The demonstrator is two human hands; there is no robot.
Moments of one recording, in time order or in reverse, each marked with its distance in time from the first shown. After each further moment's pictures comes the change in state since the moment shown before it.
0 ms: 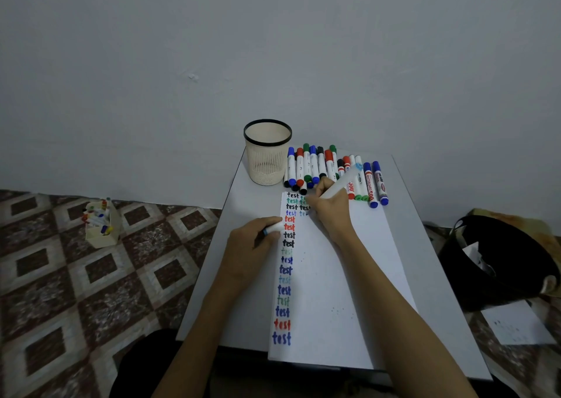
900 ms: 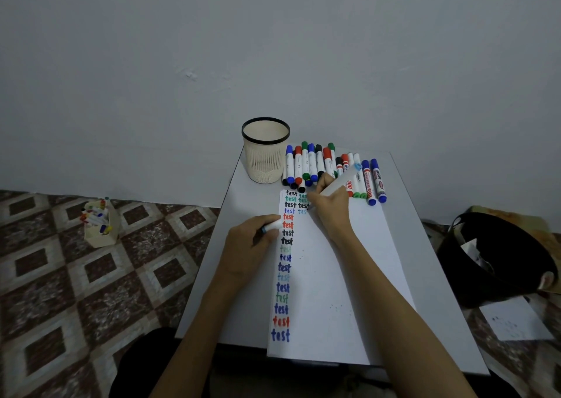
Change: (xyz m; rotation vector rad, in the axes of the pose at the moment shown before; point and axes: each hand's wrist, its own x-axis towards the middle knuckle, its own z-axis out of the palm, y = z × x) left_hand 0.001 0.000 0.000 -0.008 0.010 0.001; right_hand 0.002 0.002 0.000 -0.041 0.059 -0.016
